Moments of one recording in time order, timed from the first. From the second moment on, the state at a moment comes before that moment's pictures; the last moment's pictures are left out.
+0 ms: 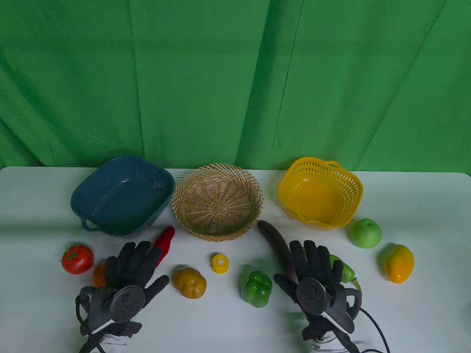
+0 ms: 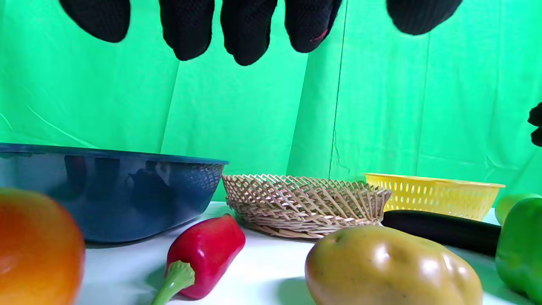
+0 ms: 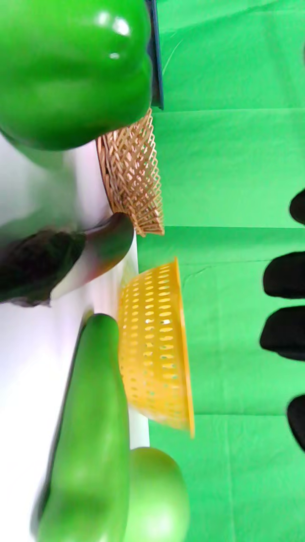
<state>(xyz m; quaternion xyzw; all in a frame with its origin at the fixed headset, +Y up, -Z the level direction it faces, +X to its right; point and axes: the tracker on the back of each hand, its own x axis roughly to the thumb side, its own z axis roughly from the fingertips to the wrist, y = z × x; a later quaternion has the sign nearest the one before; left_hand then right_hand) -0.244 -0.693 -0.247 0.11 -0.12 0.06 0.99 0.172 -0.696 -0.270 0.07 -0.09 0.99 0.08</state>
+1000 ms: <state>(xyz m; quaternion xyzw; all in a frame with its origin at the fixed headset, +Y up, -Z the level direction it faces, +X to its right) -0.349 -0.703 -0.261 0.12 0.06 0.10 0.99 0.171 -0.697 -0.271 0.07 -0.08 0.99 0.08</state>
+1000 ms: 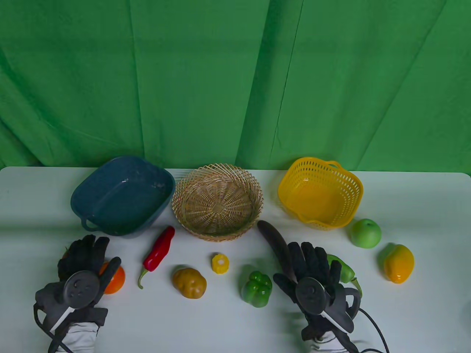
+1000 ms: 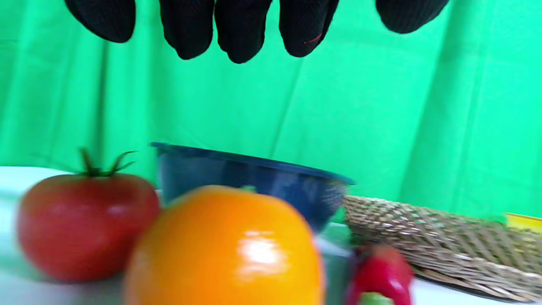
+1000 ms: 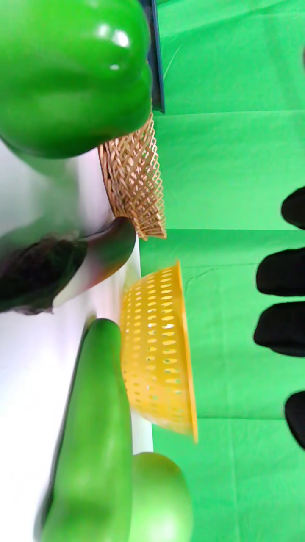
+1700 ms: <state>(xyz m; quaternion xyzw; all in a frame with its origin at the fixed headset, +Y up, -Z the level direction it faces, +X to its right) -0.417 -0.766 -0.313 -0.03 0.21 0.19 0.96 0.178 -0.699 -0.274 0.05 -0.07 0.99 0.07</state>
